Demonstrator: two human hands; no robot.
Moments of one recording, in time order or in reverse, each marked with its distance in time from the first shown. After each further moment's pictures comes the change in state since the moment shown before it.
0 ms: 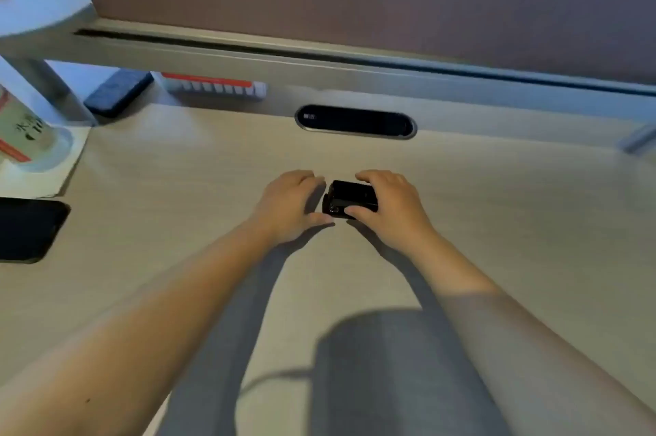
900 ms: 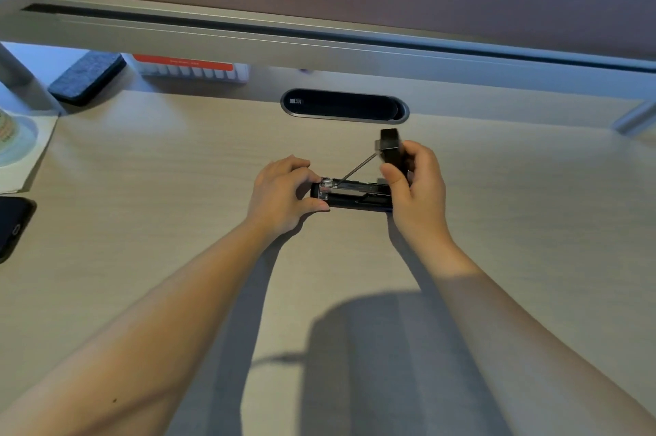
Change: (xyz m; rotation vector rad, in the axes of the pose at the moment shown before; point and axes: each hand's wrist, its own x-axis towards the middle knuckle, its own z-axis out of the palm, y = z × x) left_hand 0.017 -0.010 0.025 -0.223 0.245 -0.005; right_hand -0.011 0.013 0.000 0.582 0.503 0.060
